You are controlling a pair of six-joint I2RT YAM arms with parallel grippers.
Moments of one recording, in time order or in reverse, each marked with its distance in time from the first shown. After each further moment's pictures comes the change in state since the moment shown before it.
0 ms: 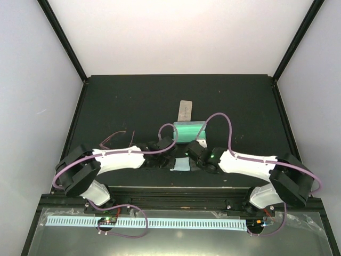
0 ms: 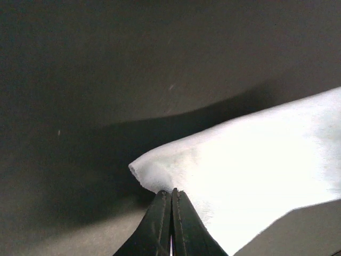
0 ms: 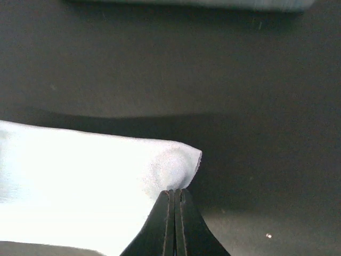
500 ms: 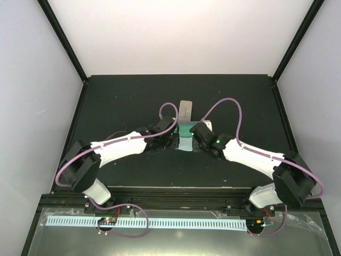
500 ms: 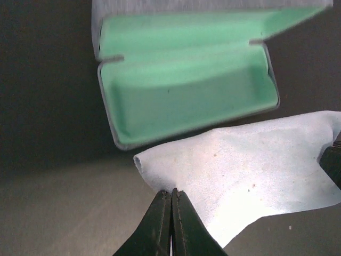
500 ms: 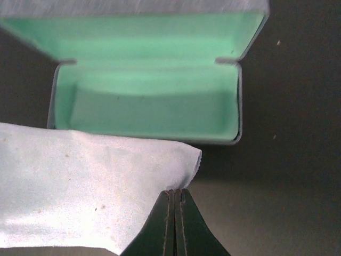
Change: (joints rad) left arm 0.120 0.039 0.237 -0.035 -0.048 0.103; right arm -0.170 -0.021 0.141 0.000 0.067 -0.137
